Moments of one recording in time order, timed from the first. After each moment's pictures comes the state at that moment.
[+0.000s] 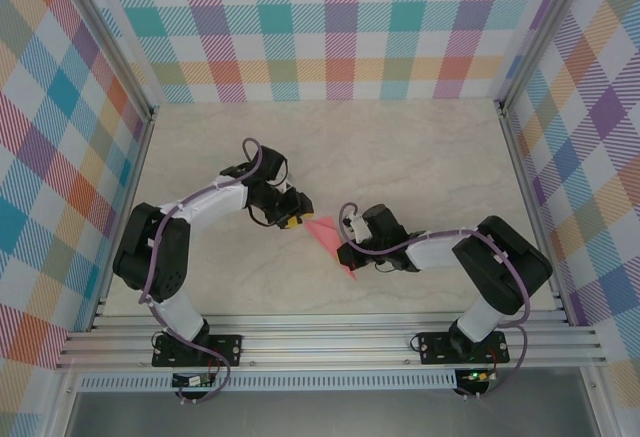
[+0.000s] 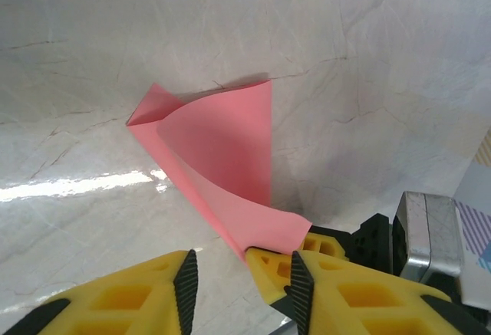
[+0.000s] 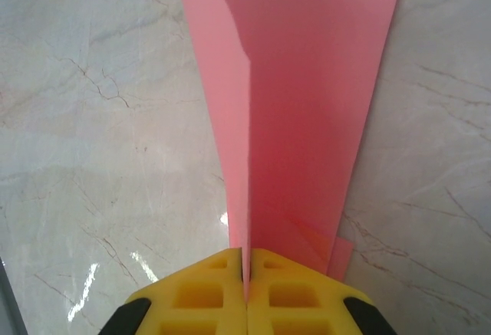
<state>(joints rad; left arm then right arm) -0.45 1.71 1.13 -0.57 0.53 -0.80 0.70 1.63 0.56 0.22 -0.44 0.41</state>
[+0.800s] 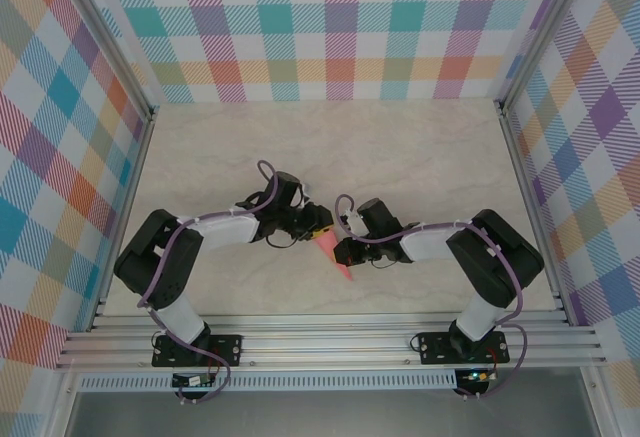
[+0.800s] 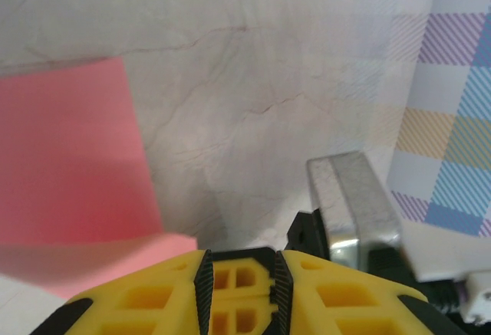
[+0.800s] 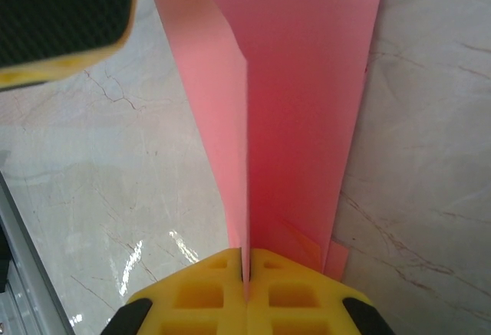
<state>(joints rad) -0.60 1.68 0.87 0.03 0.53 -1.03 0.69 1.68 0.65 0.09 -0.51 0.48</state>
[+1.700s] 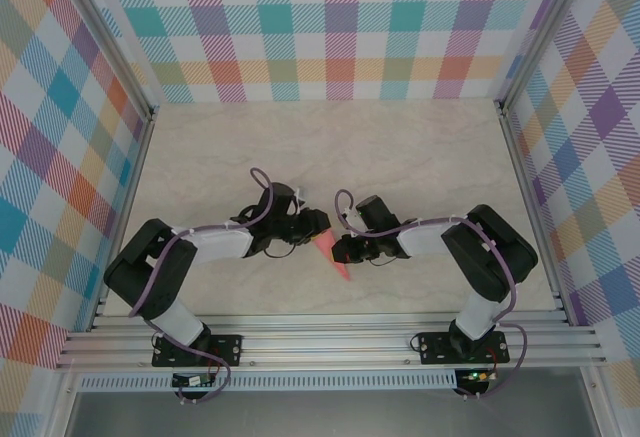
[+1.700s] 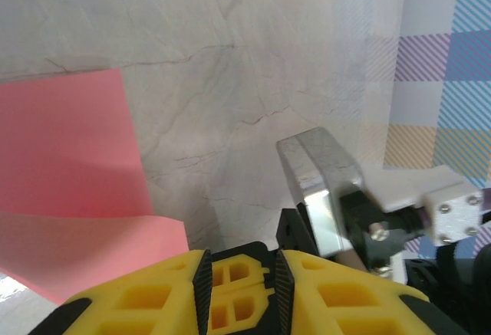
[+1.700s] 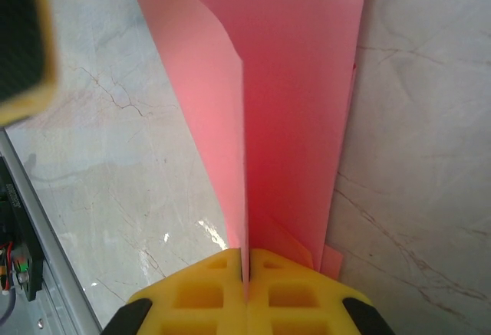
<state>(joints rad) -0.63 1.61 0.72 0.22 0.45 -1.05 0.68 1.72 0.69 0.07 -0.58 0.54</state>
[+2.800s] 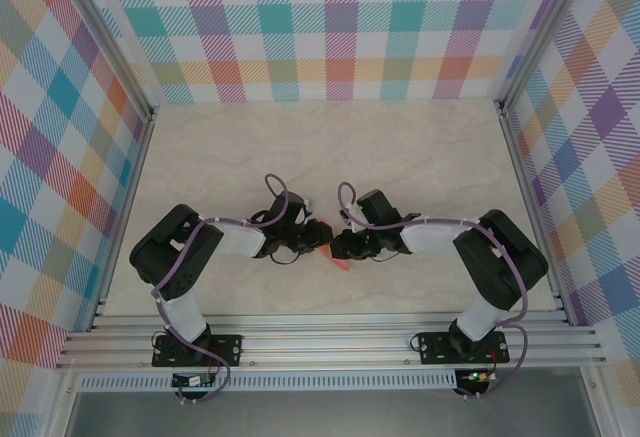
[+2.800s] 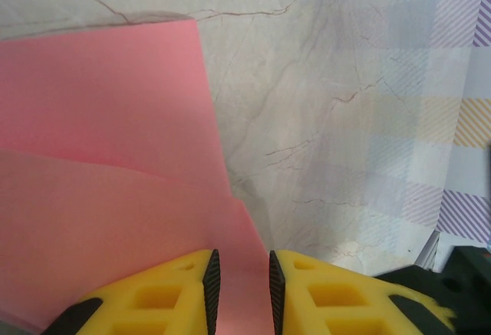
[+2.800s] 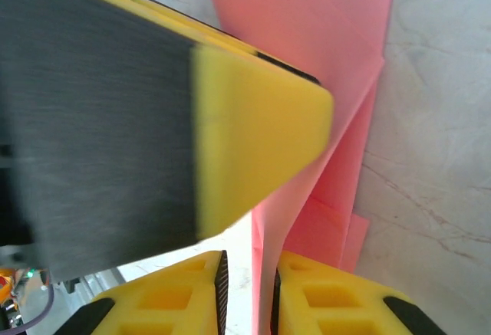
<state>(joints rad) -0.65 1.77 0.73 0.26 0.44 -0.97 0.67 1.64 0.74 -0.06 -0.59 0.59</state>
